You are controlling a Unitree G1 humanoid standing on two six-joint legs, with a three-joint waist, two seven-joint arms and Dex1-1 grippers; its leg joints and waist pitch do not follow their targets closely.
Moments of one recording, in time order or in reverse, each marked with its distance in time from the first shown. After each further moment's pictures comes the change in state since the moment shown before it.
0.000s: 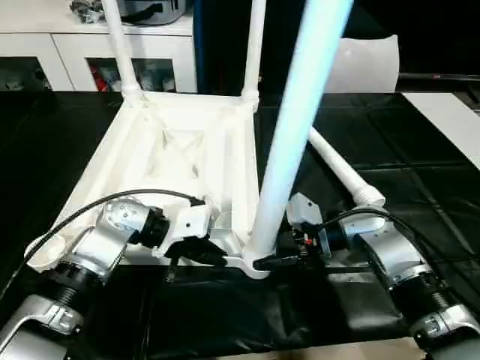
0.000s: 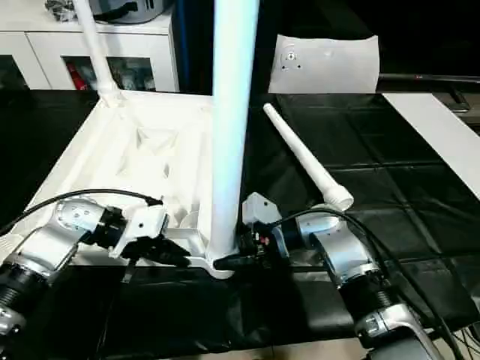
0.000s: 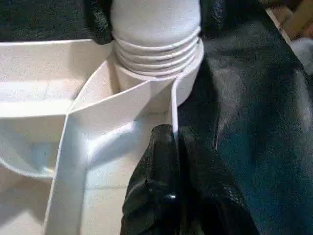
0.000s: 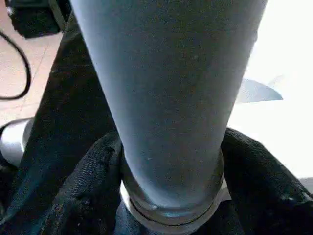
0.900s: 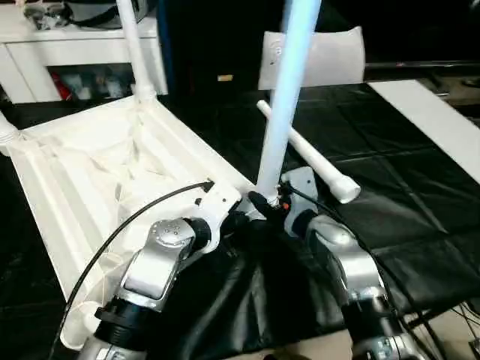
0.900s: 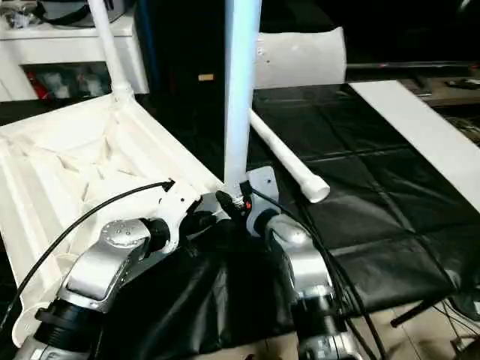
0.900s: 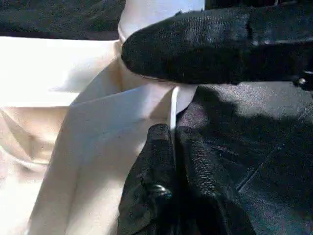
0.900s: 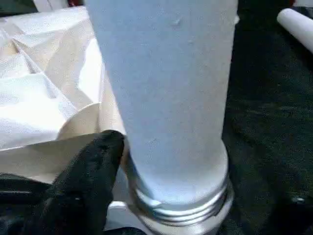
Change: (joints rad) left arm 0.123 -0.370 0.114 -0.312 0.135 0.579 0.727; right arm 0.109 0.390 -0.242 -0.108 -0.115 0.182 -0.899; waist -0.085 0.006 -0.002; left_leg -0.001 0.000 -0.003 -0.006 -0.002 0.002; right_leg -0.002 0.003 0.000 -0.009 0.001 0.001
